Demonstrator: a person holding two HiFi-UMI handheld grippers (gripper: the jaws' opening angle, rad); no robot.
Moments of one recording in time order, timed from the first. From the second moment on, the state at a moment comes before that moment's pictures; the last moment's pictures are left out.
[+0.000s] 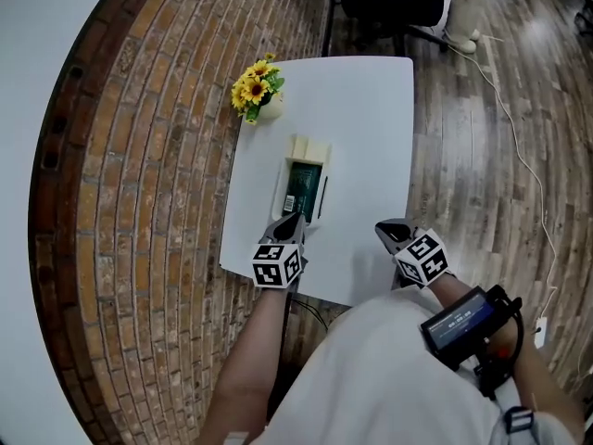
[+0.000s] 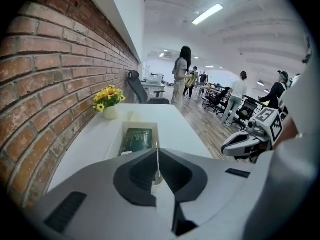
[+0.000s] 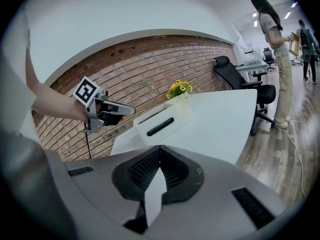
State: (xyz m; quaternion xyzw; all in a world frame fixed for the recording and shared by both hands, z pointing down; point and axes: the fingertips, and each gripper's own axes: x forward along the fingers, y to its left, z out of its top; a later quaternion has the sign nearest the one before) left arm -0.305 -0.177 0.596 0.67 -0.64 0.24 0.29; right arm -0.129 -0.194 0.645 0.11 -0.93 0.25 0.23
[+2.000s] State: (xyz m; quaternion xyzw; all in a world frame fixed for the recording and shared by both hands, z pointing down) left arm -0.352 -0.233 0.671 0.60 -0.56 0.42 0.38; right arm -0.095 -0.199 0.668 0.17 -0.91 0.30 0.23
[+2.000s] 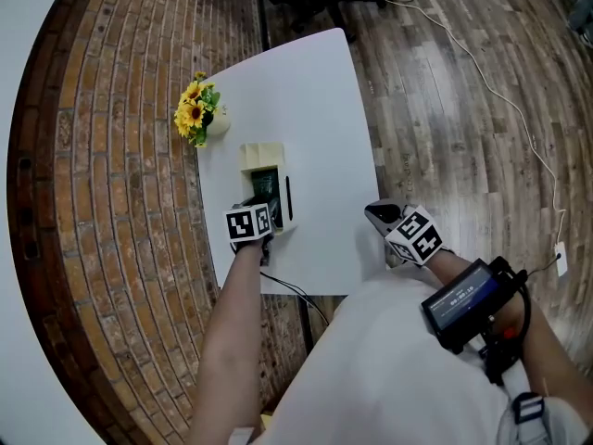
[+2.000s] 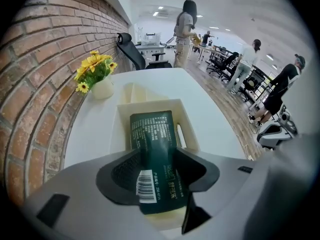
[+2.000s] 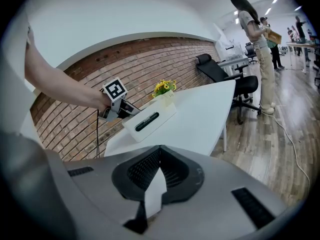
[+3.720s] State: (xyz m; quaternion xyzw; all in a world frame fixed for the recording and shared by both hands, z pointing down) left arm -0.290 -0.200 0.505 0.72 -0.61 0.25 0.23; right arm -0.102 -0.173 0.640 0.16 -0.92 0.27 0.22
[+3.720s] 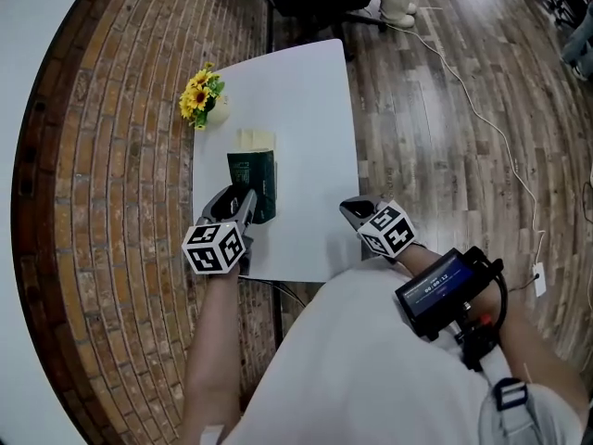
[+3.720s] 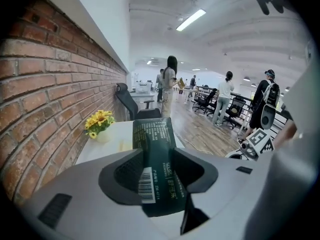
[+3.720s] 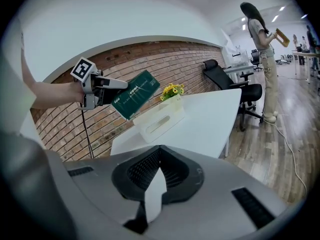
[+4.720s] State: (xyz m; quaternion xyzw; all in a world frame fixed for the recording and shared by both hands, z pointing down) left arm -0.187 -0.211 0.651 0.74 -0.49 0.40 0.24; right arm -0.033 -0.185 0.661 0.25 -0.89 0.30 0.23
